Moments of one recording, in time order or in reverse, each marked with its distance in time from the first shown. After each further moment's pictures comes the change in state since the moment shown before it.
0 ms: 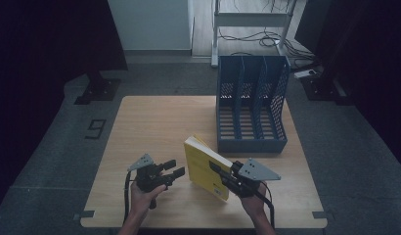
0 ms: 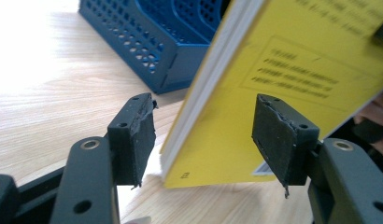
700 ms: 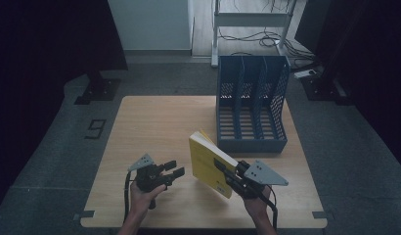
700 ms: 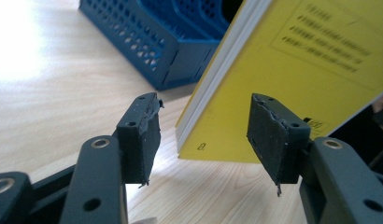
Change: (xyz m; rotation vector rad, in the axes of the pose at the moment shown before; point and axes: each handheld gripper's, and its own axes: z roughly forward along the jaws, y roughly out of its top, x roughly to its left) left arm -0.001 0.001 -0.002 -0.001 -0.018 0.017; right arm 0.005 0.012 -0.013 -0.062 -0.064 -0.014
